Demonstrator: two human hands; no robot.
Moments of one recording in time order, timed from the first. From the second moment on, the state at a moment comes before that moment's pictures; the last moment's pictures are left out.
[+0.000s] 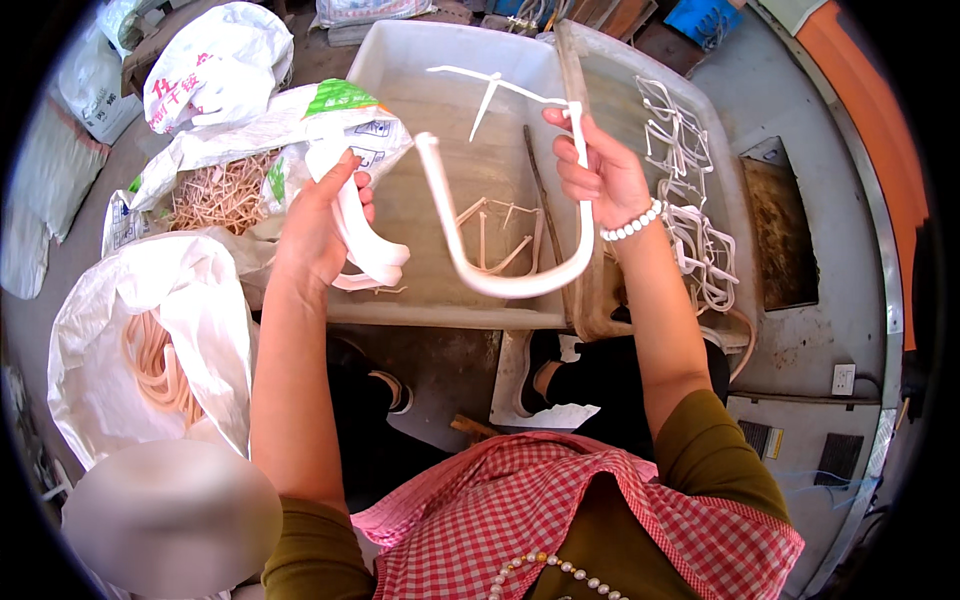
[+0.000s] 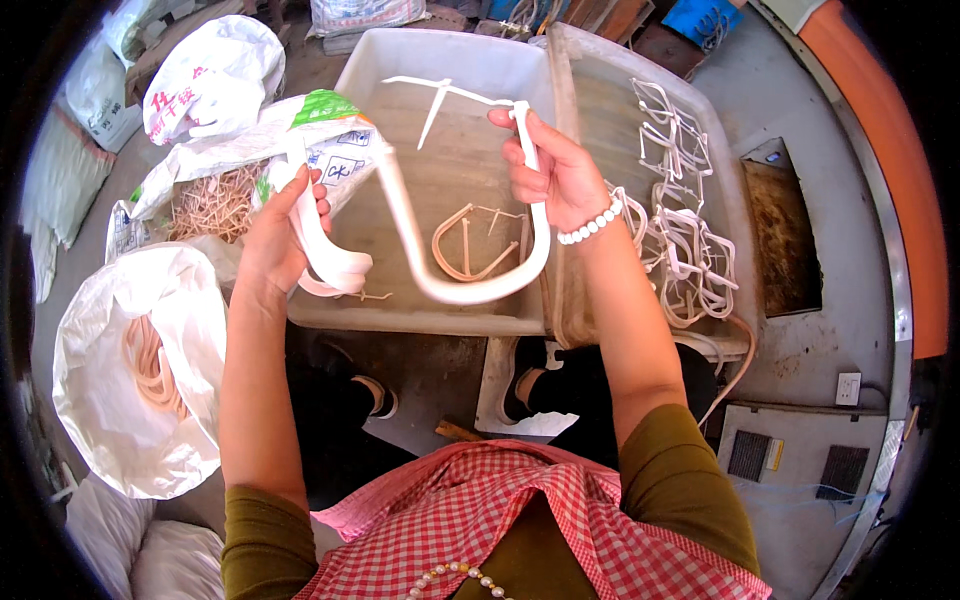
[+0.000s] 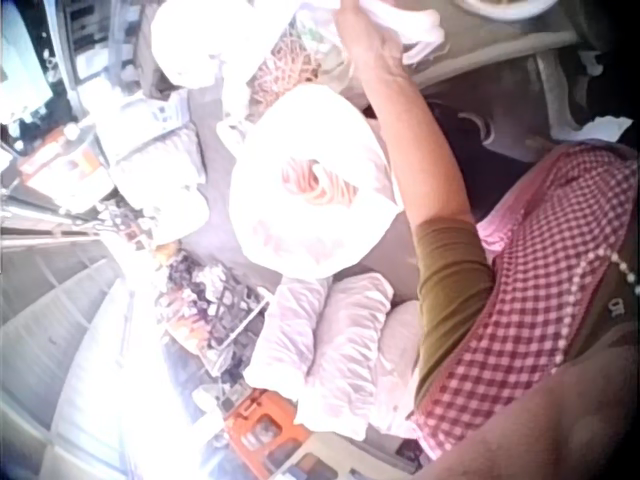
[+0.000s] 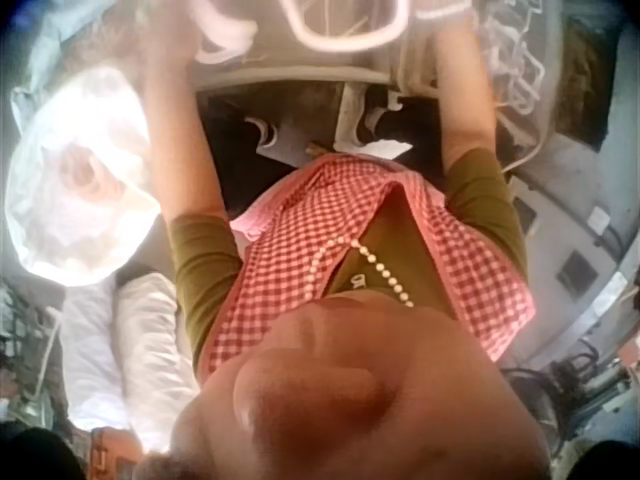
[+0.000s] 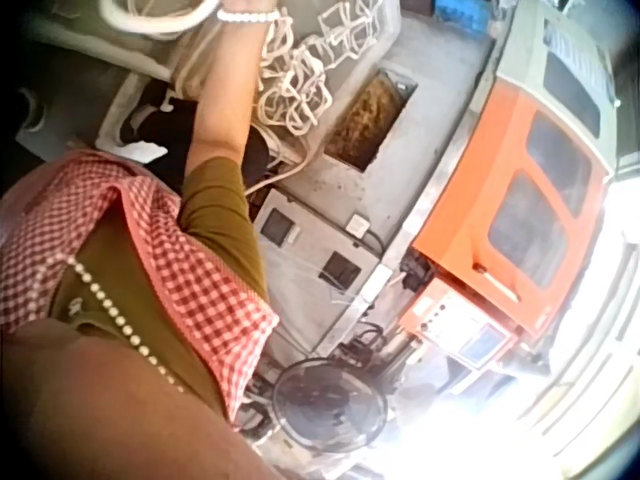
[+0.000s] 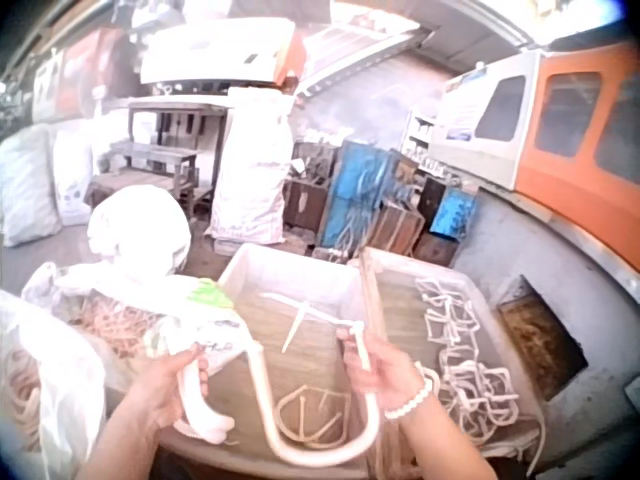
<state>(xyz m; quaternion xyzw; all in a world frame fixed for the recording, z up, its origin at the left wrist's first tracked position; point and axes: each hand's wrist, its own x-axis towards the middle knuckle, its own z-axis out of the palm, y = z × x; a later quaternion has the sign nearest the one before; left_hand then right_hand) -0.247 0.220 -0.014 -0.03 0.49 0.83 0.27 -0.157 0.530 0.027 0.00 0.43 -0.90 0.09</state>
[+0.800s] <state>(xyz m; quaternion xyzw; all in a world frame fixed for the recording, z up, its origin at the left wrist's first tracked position) -0.175 0.261 -0.005 0.21 0.53 0.69 0.46 -0.204 0.446 -0.061 0.00 0.90 -0.34 -0.29</state>
